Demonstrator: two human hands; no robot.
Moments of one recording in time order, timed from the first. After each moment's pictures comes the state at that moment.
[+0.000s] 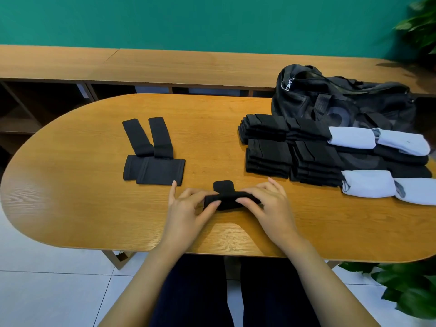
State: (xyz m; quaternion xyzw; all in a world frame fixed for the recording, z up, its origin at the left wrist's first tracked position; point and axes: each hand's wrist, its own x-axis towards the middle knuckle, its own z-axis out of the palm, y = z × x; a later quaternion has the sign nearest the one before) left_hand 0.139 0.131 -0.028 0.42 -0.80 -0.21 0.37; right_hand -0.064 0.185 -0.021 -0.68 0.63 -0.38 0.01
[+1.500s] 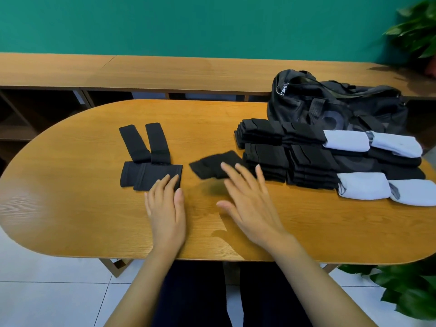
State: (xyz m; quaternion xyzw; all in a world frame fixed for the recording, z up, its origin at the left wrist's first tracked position) left_hand 0.148 0.116 -0.039 0.56 -0.69 -0.18 0.43; right_hand -0.038 0.169 0.003 -0.75 0.64 -0.15 -0.08
